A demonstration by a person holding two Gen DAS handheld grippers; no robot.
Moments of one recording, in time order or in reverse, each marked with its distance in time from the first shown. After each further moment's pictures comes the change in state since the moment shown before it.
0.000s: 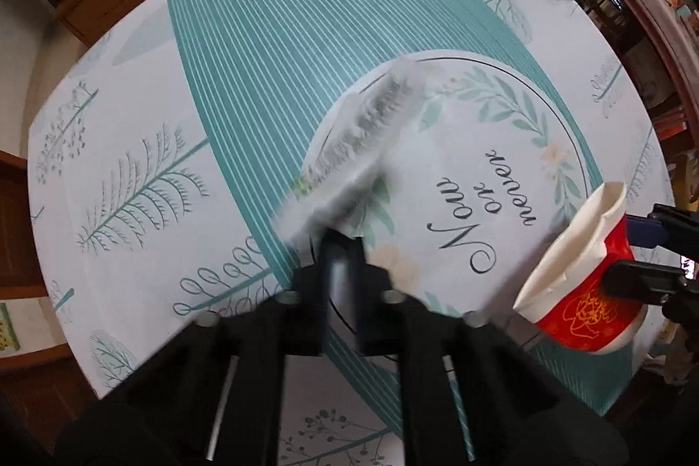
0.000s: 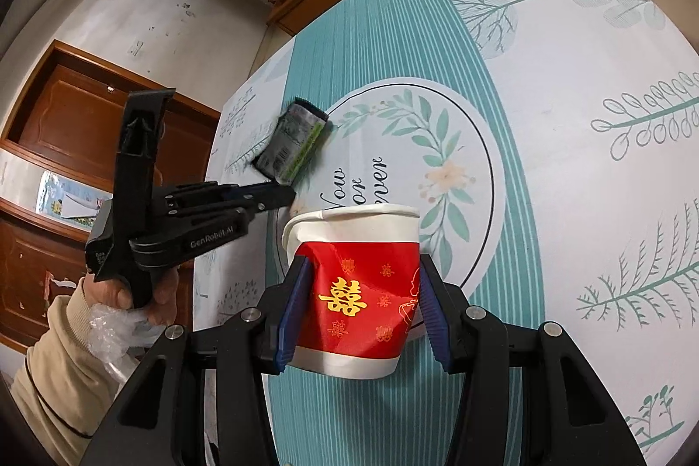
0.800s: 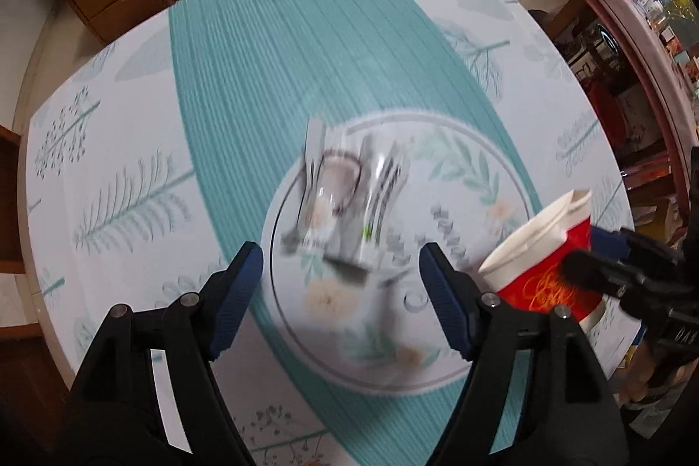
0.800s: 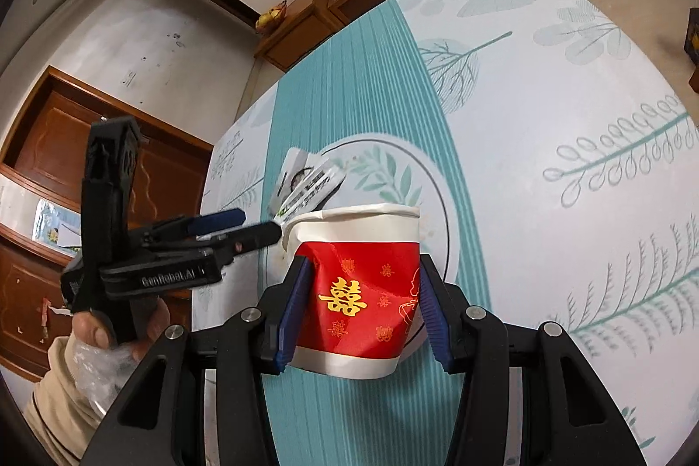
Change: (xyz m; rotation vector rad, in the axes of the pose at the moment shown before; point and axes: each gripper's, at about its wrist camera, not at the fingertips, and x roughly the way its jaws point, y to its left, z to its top) left arm -0.037 -0.030 0.008 -0.110 -0.050 -0.061; right arm -0.035 -0.021 0.023 0.041 -0.094 -0.028
